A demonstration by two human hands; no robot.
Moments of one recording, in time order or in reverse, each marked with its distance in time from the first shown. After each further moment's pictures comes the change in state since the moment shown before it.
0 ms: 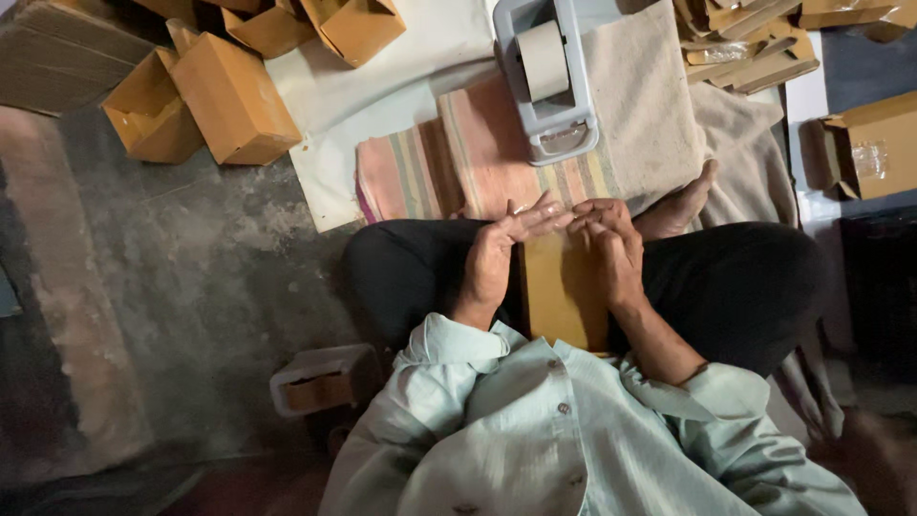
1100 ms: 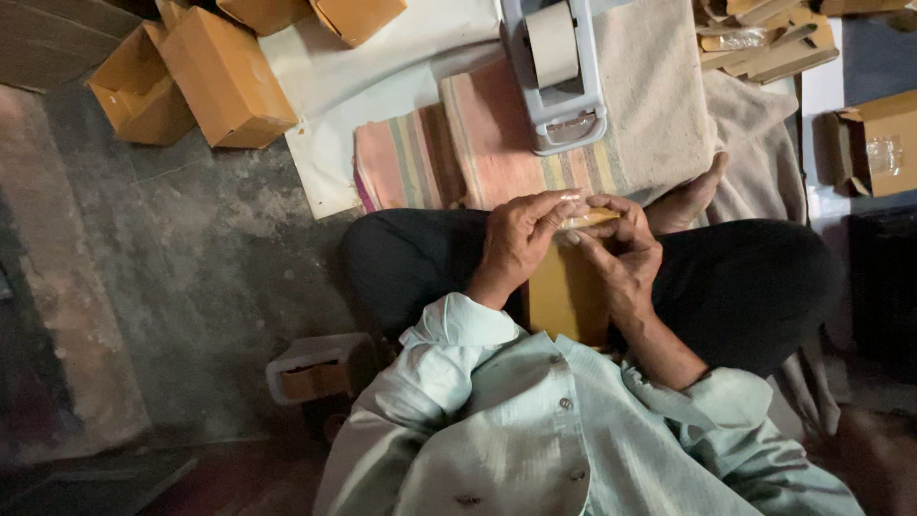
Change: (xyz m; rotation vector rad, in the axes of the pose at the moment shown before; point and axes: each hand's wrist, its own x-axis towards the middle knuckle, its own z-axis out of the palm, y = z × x) left_hand 0.025 0.024 0.031 0.858 0.141 0.088; right_hand -0.014 -0.033 0.010 0.064 0.119 0.045
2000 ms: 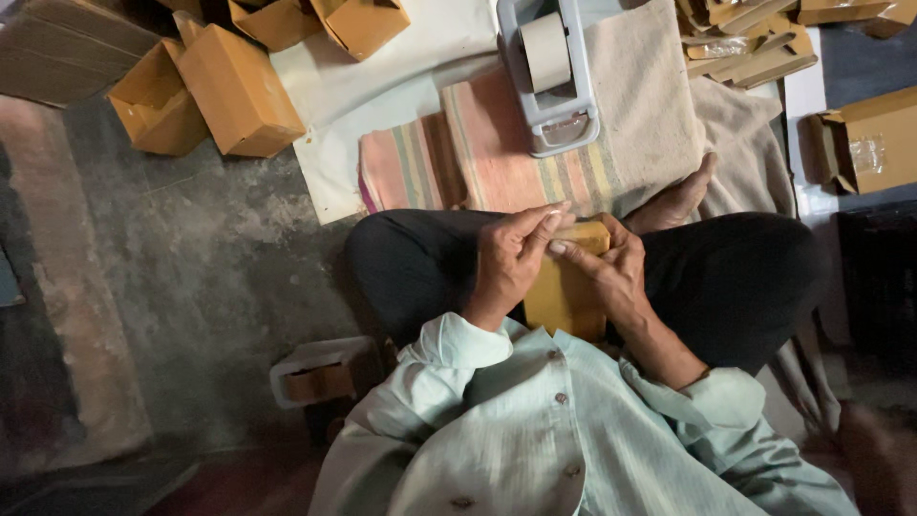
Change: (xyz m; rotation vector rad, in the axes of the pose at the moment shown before) left_hand -0.027 0.032 -0.004 -0.158 0.083 -0.086; right_hand -0.009 -0.005 0.002 0.087 -0.079 0.346
